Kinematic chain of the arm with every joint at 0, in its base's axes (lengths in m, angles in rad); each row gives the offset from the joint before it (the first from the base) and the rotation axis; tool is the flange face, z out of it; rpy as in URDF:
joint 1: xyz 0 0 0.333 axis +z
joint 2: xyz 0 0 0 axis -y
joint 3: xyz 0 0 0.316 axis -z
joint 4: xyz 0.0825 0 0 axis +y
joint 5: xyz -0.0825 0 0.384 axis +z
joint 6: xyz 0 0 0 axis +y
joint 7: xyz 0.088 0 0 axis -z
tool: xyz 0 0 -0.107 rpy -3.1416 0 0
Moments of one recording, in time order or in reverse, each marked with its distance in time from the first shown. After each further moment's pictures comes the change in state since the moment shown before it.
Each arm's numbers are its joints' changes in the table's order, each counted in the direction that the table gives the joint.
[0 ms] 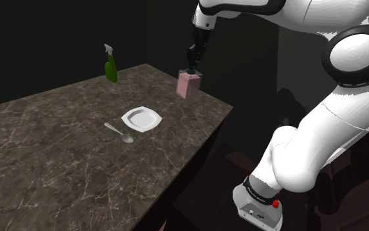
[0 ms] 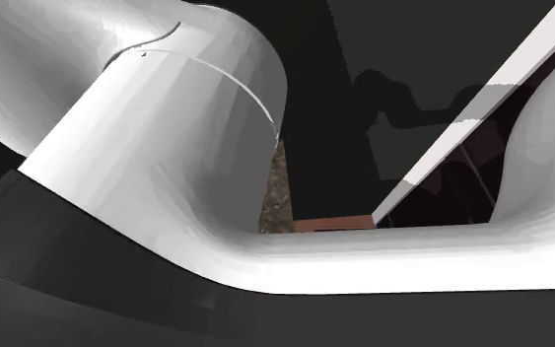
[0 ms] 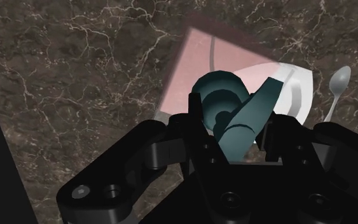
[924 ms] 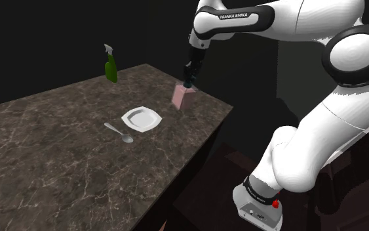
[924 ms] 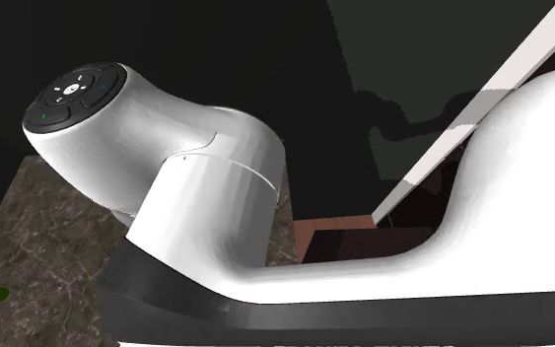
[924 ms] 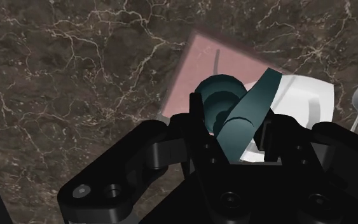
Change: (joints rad) arm -0.004 0.001 0.005 0.191 -0.002 -0.190 -0.005
